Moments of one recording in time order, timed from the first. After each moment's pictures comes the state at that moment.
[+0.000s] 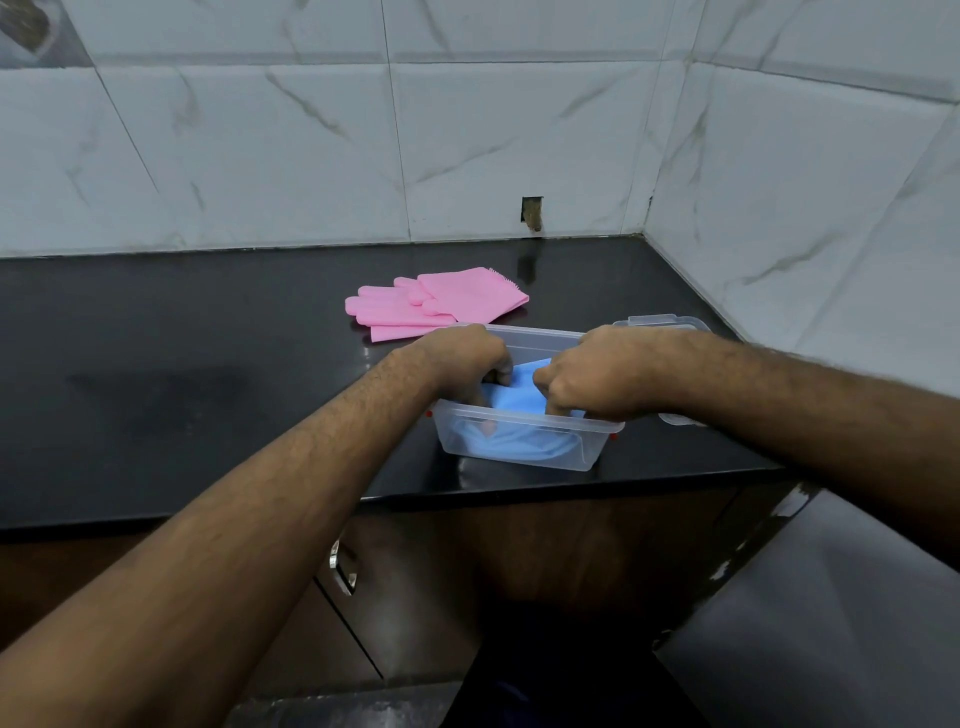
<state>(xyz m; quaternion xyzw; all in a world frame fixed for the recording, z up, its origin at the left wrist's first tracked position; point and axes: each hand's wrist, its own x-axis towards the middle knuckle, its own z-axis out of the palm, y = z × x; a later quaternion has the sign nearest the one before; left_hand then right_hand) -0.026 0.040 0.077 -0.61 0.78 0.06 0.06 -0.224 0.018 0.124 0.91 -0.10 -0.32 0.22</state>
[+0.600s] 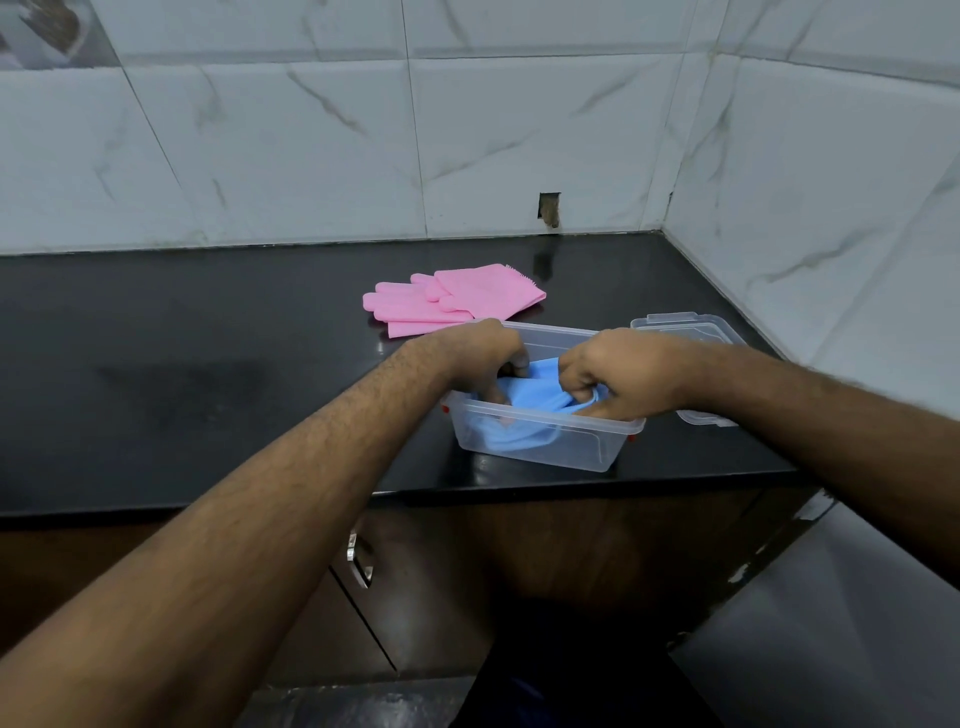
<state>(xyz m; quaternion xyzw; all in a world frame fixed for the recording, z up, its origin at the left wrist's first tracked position) -0.023 0.040 0.081 -0.61 0.79 0.10 0.05 -0.239 -0.005 0.099 0.98 -0.15 -0.08 -0.02</state>
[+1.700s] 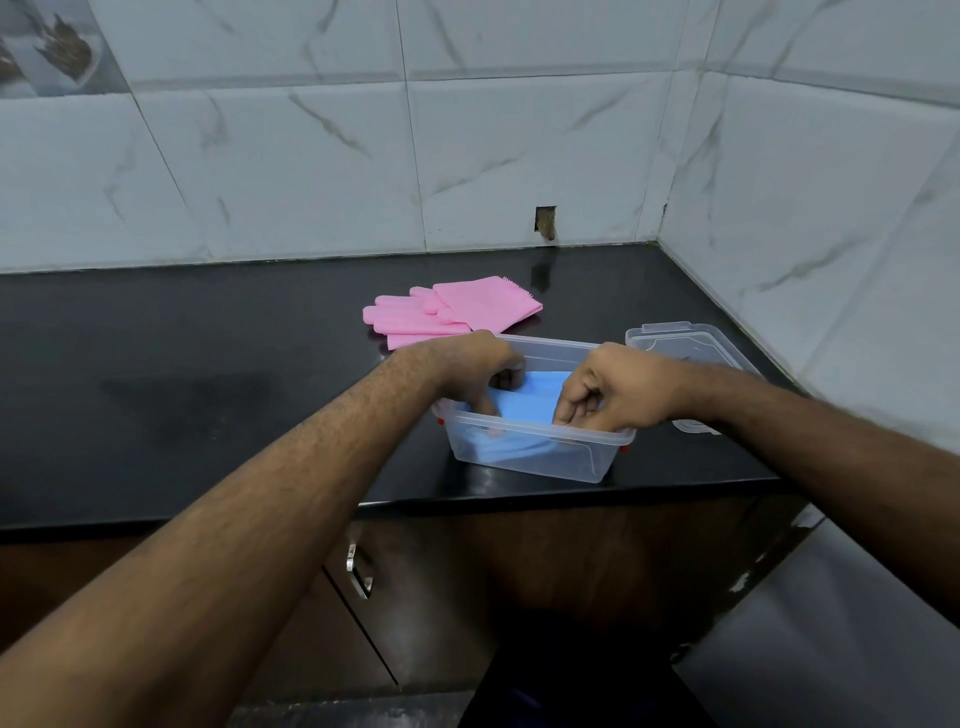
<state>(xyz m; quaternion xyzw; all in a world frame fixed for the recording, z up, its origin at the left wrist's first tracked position) -0.019 0.038 0.084 -0.60 0.78 0.15 0.05 -0.245 -0.009 0.089 0.94 -0.21 -0.03 -0.27</state>
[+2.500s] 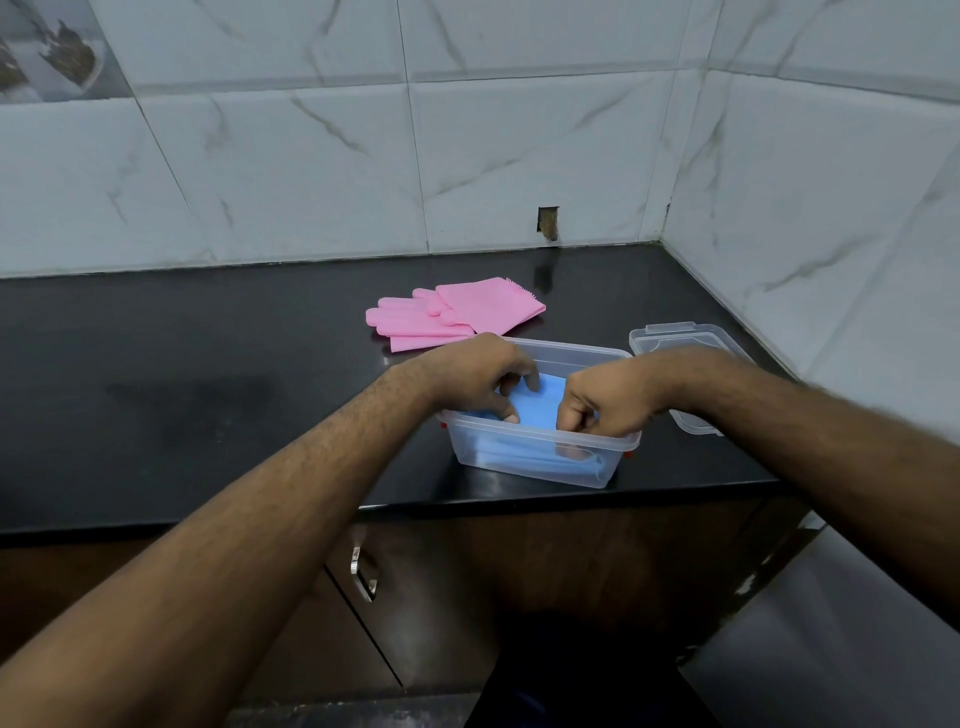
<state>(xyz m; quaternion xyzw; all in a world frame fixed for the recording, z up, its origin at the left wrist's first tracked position) -0.016 0.043 0.074 -0.56 0.82 0.10 -0.03 -0.223 -0.002 0.102 0.93 -0.18 -0.23 -0.22</state>
